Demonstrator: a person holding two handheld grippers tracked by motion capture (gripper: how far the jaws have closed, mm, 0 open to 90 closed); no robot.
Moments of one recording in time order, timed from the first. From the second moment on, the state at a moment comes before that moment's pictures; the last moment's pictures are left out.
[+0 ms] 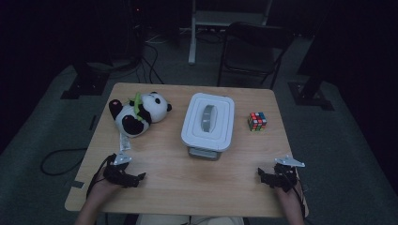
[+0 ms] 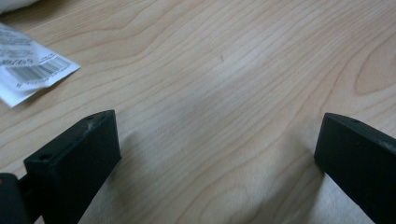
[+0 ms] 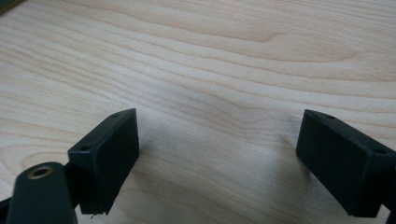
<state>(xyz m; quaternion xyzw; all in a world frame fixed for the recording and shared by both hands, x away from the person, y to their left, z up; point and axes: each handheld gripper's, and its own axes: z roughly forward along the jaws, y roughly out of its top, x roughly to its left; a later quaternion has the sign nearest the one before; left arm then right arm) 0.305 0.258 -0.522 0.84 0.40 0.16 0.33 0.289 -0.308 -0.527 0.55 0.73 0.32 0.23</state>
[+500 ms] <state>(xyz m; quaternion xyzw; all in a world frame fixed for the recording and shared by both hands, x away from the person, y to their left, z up) 0.341 0.219 -0.501 0.84 0.37 0.17 0.35 0.318 -0.277 -0.502 0.52 0.74 0.36 0.24</state>
